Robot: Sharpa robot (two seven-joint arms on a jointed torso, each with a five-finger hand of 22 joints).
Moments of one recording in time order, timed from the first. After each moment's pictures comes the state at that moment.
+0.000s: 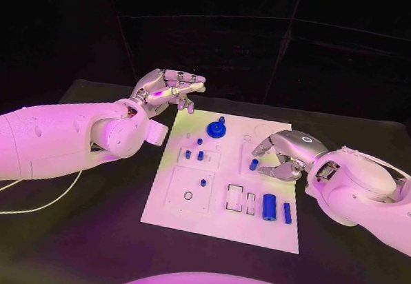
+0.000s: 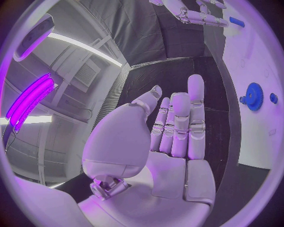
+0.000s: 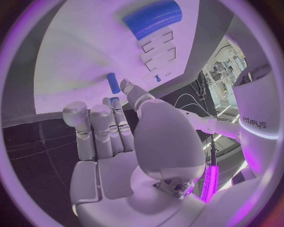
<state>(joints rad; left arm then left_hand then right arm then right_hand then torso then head) 1.26 -0.78 -0.15 1.41 0.03 -0.21 0.56 1.32 -0.06 0.29 -0.03 0.05 1.02 0.17 0.12 0.07 1.09 0.11 0.23 0.08 1.23 0.02 1.09 0.52 0.17 1.26 0.12 0.53 0.76 1.16 -0.93 -0.06 1.74 -1.66 -0.27 -0.23 1.35 -0.14 0.32 -0.08 0.14 0.97 0.14 0.07 0.07 0.96 0.11 0.18 0.07 1.45 0.02 1.08 0.80 0.11 1.18 0.13 1.22 1.01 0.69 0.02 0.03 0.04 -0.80</state>
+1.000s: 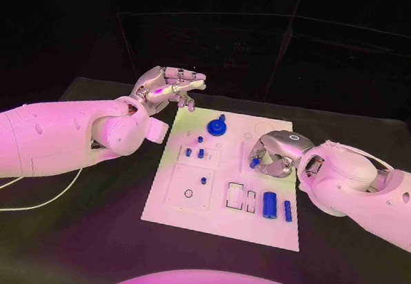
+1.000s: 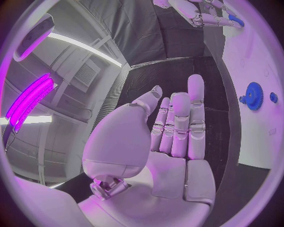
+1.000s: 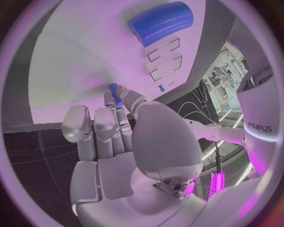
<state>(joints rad) 1.26 -0.78 -0.15 1.41 0.04 -0.20 0.56 1.33 -0.05 0.29 -0.03 0.05 1.02 0.17 0.12 0.07 1.09 0.11 0.23 0.08 1.23 0.02 1.09 0.52 0.17 1.26 0.12 0.53 0.76 1.16 -0.86 -0.06 1.67 -1.67 -0.16 -0.24 1.38 -0.08 0.39 -0.05 0.11 1.06 0.14 0.08 0.07 1.16 0.07 0.23 0.06 1.46 0.00 1.17 0.89 0.11 1.29 0.10 1.31 1.15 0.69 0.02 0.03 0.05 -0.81</state>
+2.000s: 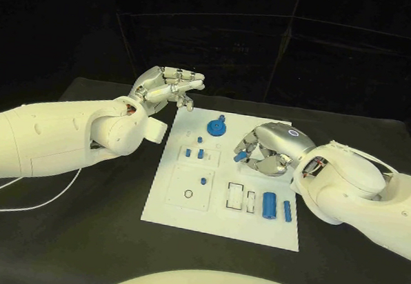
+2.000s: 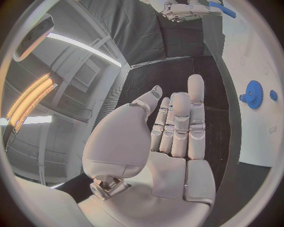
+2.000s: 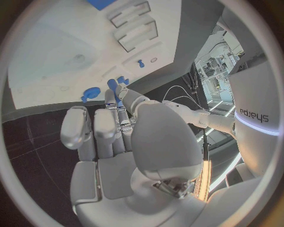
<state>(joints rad) 1.26 -0.78 -0.15 1.40 0.04 -0.20 0.56 1.33 -0.05 0.29 -0.03 0.05 1.02 0.17 0.12 0.07 1.09 0.11 0.23 0.08 1.23 0.02 1.09 0.52 0.17 1.26 0.12 0.53 0.76 1.16 -0.89 -0.04 1.82 -1.64 -0.30 -0.24 1.40 -0.05 0.44 -0.05 0.06 1.13 0.13 0.10 0.08 1.22 0.06 0.20 0.07 1.47 -0.01 1.20 0.93 0.09 1.32 0.09 1.35 1.20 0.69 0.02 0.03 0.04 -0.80</state>
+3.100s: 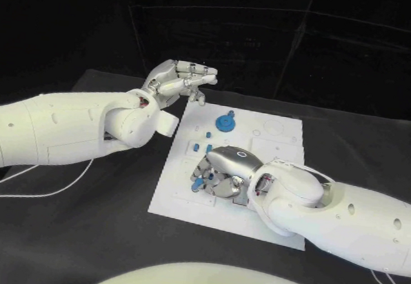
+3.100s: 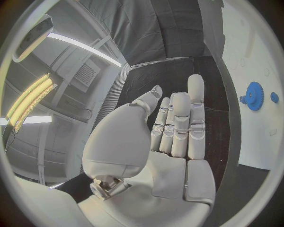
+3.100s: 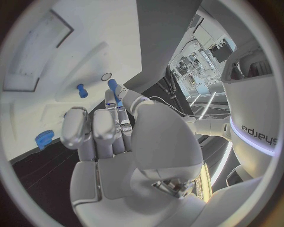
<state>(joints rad) 1.26 -0.77 -0.15 1.39 0.04 -0.20 0.56 1.33 -0.05 0.29 -0.03 0.05 1.02 0.17 0.12 0.07 1.09 0.11 0.23 0.08 1.23 0.02 1.09 0.52 0.17 1.26 0.12 0.53 0.76 1.12 -0.62 -0.13 1.71 -1.55 -0.26 -0.15 1.40 -0.05 0.44 -0.04 0.06 1.13 0.13 0.09 0.08 1.22 0.06 0.18 0.07 1.47 -0.01 1.20 0.92 0.09 1.32 0.09 1.35 1.20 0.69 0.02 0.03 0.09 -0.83</state>
